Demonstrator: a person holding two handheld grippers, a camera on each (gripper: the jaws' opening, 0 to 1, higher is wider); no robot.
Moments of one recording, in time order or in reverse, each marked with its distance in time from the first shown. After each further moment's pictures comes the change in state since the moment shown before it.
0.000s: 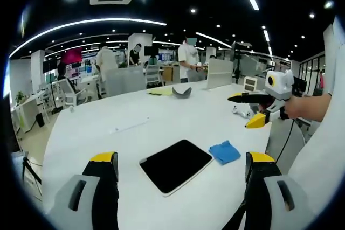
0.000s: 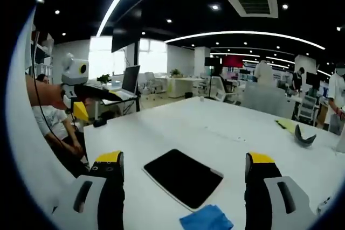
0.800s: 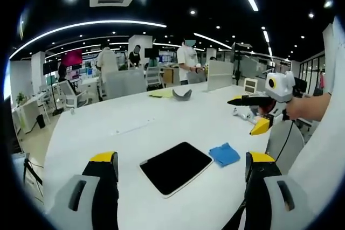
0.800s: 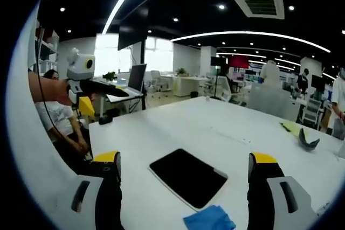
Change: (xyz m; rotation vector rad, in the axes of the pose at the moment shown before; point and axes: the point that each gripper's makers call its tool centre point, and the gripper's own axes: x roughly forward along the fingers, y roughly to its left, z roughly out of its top) left arm -0.004 -0.002 0.005 -0.001 -0.016 0.009; right arm -0.001 0.017 0.001 -0.012 0.013 0.074
